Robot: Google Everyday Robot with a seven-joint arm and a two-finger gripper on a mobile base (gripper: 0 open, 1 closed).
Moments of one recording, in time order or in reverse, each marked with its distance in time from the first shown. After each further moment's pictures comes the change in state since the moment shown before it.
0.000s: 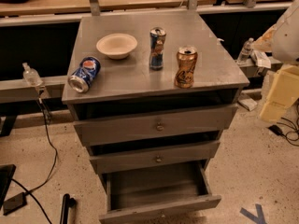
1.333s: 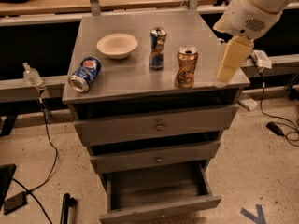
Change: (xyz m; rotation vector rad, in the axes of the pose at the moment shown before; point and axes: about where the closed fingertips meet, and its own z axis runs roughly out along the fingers) arm -0.056 -0.097 0.054 -0.004 -0.079 -0.063
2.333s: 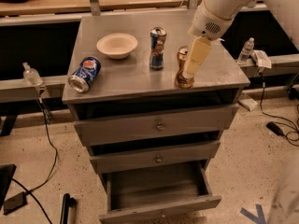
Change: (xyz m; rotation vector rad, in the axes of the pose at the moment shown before) arm -0.048 -0.059 0.083 -0.063 -0.062 0.031
